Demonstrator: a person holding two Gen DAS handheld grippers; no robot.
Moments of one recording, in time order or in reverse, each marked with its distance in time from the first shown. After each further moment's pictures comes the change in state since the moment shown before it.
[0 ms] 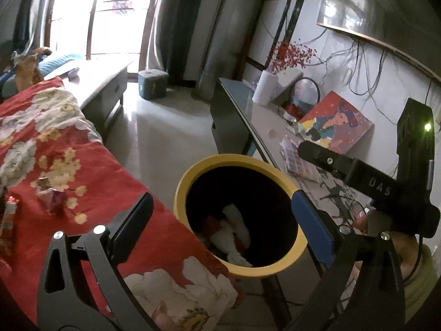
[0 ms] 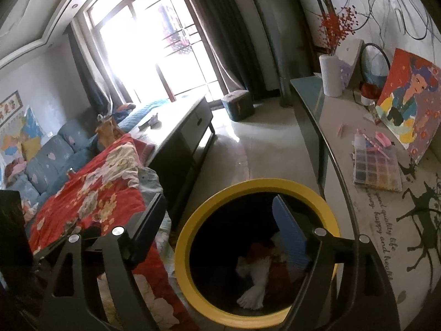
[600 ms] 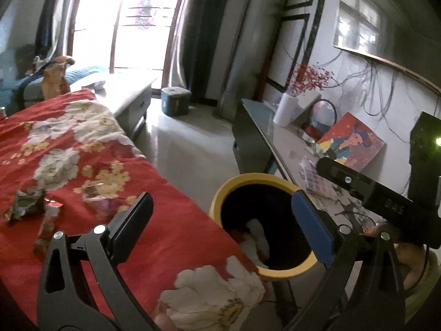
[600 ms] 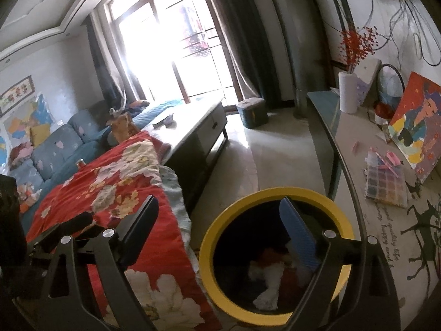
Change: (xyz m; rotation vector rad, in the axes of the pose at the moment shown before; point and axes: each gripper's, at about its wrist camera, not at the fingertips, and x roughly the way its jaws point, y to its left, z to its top) left arm -0.047 0.029 0.002 -0.036 -0.101 0.104; right arm -0.012 0.048 0.000 -0.092 -0.029 0.038
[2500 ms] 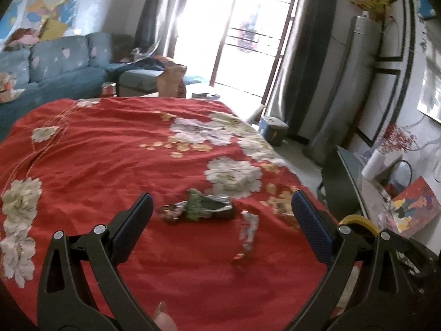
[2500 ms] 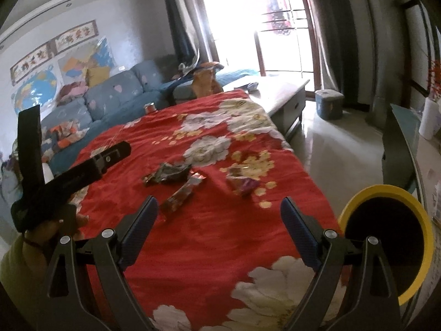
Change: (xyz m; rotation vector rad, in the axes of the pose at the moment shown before) left arm -0.117 0.198 -0.020 -0.271 -0.148 0.407; right arm 0.031 0.203 -0.050 -0.268 0.157 0.279
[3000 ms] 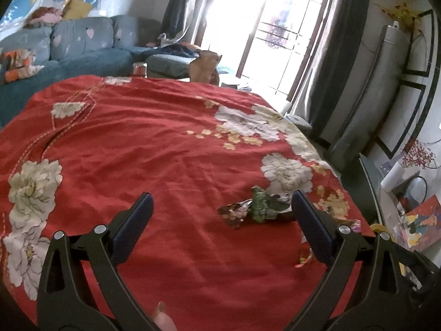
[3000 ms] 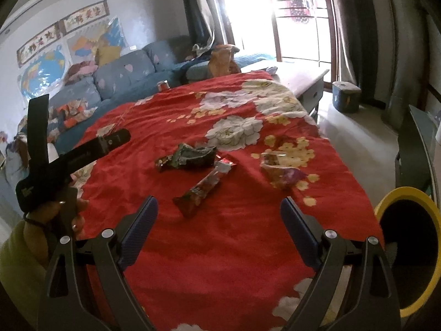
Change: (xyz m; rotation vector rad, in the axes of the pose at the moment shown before) left arm 0.022 0.069 -0.004 -0.098 0.054 0.074; right arm 0.049 0.037 -0.003 -0.057 0.094 0.048
